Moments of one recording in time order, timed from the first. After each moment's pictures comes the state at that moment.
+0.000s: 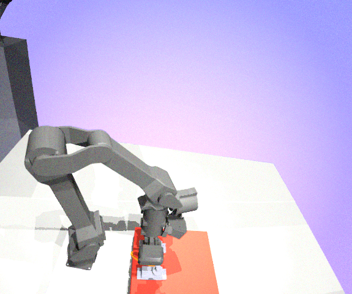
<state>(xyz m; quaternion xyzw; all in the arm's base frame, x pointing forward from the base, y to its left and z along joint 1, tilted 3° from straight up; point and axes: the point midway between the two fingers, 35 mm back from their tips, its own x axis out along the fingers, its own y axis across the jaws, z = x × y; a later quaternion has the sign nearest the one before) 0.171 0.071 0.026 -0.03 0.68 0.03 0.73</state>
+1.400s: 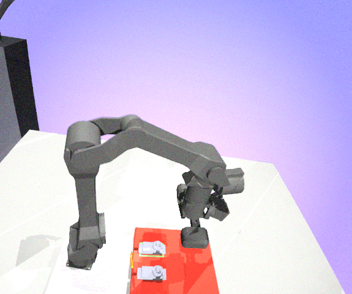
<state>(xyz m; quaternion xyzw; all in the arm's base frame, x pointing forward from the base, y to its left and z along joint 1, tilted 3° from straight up) 0.257 0.080 0.115 -0.03 0.68 0.03 0.73</state>
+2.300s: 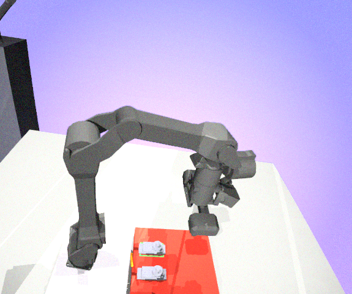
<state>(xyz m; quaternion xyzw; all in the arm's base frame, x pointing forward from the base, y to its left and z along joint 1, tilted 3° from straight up) 0.260 0.078 0.171 -0.03 0.68 0.03 0.74</state>
